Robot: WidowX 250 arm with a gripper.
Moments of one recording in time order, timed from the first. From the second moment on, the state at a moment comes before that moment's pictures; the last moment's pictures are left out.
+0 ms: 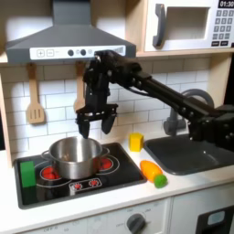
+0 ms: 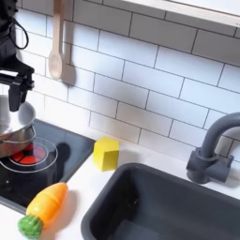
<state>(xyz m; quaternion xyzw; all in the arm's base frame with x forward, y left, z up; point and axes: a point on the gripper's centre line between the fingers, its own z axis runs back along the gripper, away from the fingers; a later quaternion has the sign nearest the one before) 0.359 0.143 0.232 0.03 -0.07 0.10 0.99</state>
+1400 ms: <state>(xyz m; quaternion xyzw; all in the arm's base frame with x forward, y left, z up) 0.376 0.163 0.192 0.04 -0.03 0.09 0.99</state>
